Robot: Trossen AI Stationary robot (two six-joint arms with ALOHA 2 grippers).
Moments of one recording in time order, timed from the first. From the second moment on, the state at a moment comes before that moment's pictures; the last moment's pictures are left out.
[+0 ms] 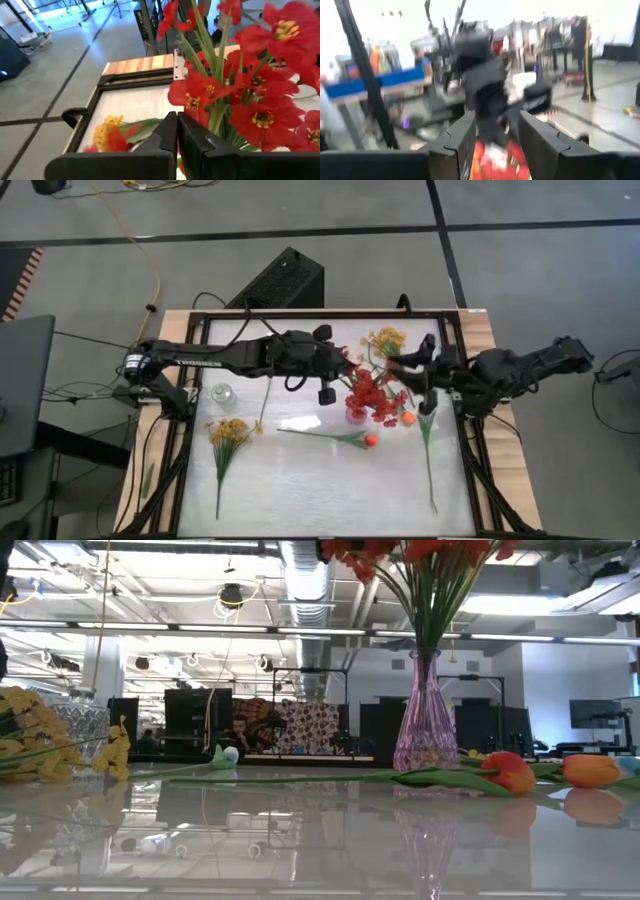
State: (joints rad) left arm 0.03 1.66 1.54 -0.20 -0.14 0.18; right arm 0.31 0.80 0.81 0.18 0.51 0.13
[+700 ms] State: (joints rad) left arm 0.05 1.26 1.52 -0.36 -0.39 0.24; right arm -0.22 0.91 0.81 -0.62 0.38 0.69
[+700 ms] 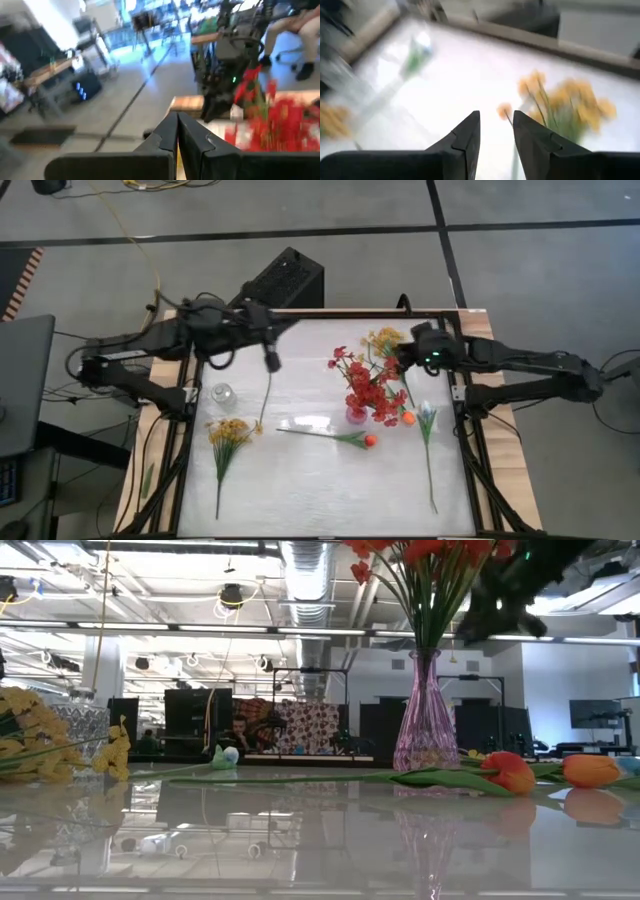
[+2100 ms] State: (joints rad) left arm 0.07 0.86 1.01 -0.23 -0.29 -0.14; right arm -0.29 1.32 0.88 -0.77 0.12 0.64
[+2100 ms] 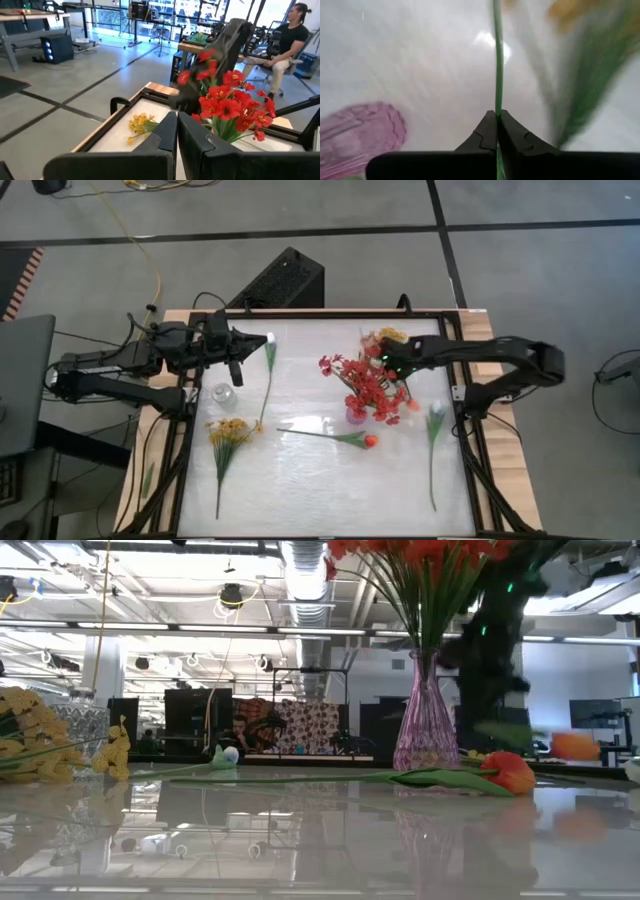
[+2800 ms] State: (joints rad) left arm 0.13 0.97 1.01 0.06 -0.07 -0.74; right arm 0.12 0.98 1.18 0.19 0.39 -0.67
